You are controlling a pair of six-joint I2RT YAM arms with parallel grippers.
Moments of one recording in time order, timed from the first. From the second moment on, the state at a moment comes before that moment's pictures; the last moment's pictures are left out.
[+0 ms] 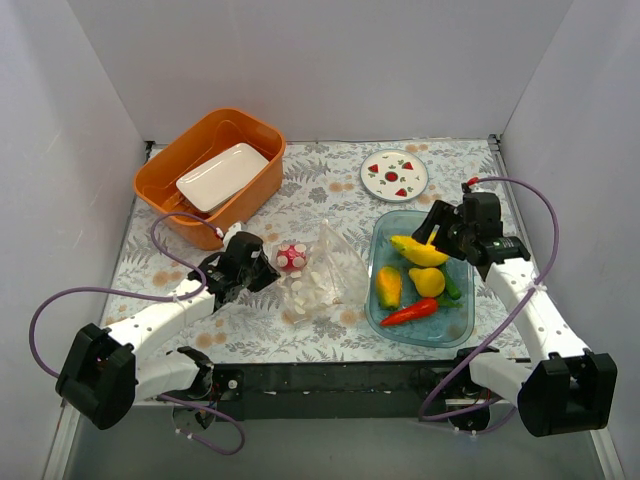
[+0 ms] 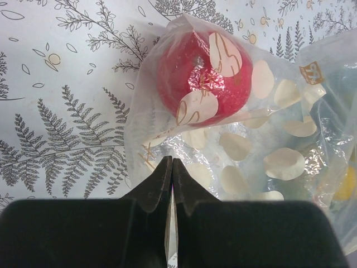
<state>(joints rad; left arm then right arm) -0.57 1.13 0.60 -0.29 -0.12 -1.02 0.16 1.09 0.85 -0.49 -0.12 0.51</state>
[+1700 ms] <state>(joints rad) -0.57 1.49 0.72 -0.24 -0.33 -0.94 0.72 1.68 1.03 -0.23 -0.25 0.63</state>
